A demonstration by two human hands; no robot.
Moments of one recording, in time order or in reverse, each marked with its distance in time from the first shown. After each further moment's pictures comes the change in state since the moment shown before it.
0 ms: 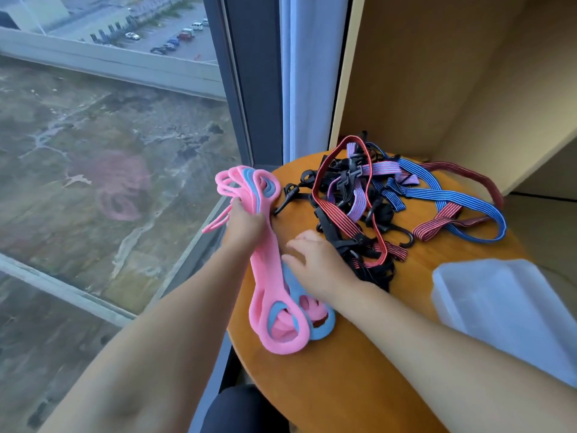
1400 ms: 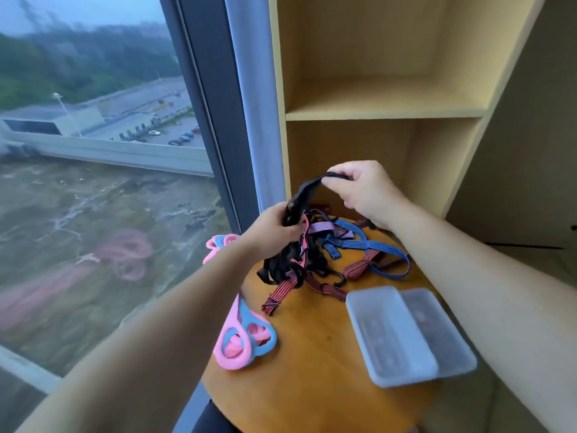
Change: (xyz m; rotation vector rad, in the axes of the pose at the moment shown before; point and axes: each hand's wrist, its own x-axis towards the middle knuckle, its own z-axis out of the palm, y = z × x) left_hand -0.171 0.204 0.010 0.161 -0.379 0.631; right_hand -0.077 -0.003 -0.267 0.425 0.436 -0.252
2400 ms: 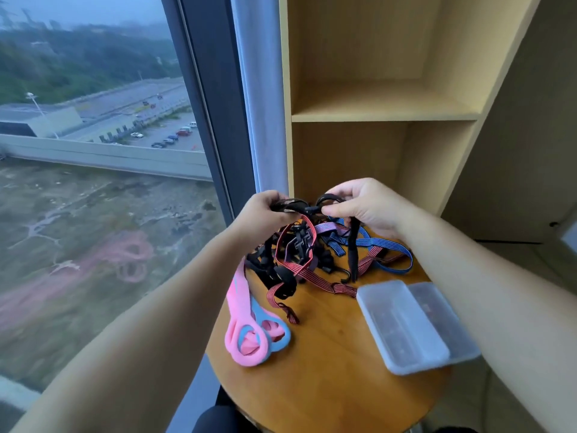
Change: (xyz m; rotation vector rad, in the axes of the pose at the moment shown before) left_hand -0.014 -0.001 -0.047 -0.165 0.062 -0.023; right_hand -0.021 -0.008 0.023 0.140 -0.247 0.207
